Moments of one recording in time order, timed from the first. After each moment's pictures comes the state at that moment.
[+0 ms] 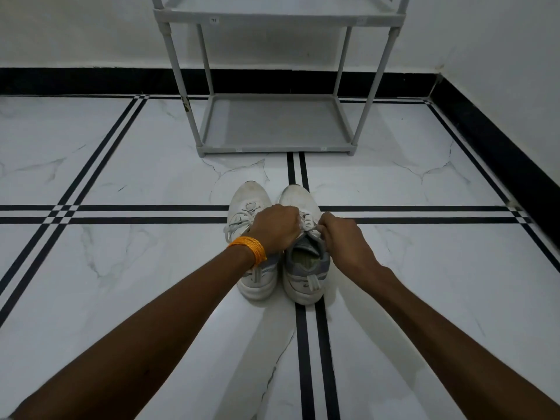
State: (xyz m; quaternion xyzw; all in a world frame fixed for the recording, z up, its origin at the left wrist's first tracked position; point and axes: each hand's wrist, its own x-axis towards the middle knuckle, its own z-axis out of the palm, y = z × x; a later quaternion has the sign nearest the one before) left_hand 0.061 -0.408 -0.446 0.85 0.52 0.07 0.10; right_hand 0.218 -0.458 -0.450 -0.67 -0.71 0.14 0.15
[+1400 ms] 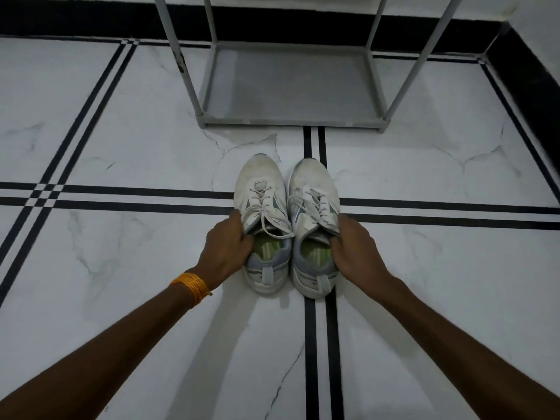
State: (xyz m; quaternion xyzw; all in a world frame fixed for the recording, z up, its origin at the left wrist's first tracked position) left_hand -0.026 -0.411 -0.482 0.67 0.67 0.13 0.28; right_hand 0.215 -0.428 -0.484 -0.69 -0.67 0.23 0.14
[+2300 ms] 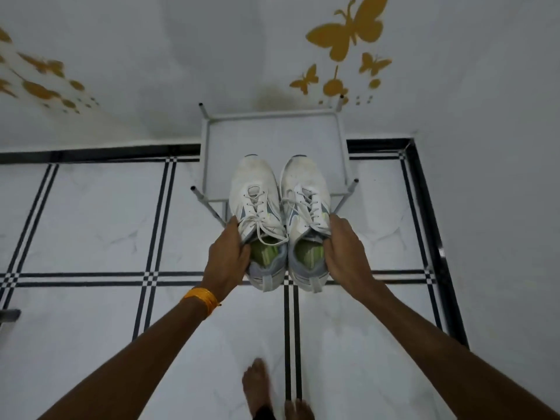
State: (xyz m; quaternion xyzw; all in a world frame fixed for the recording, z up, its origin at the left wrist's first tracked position) left_hand 0.017 -0.303 0.034 0.66 0.65 0.21 0.31; right_hand 0.253 -0.314 0.039 -0.70 -0.64 0.27 0.19
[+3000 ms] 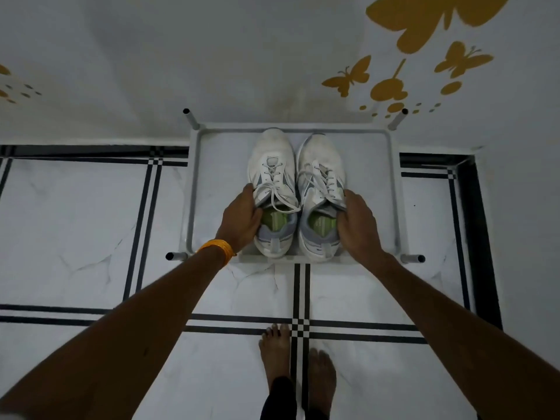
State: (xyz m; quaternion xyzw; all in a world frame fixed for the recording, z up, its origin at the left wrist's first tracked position) left_hand 0.006 0.004 -0.122 0.66 0.65 0.15 0.35; right_hand 0.246 -0.017 -0.118 -0.71 -0.61 0.30 0.19
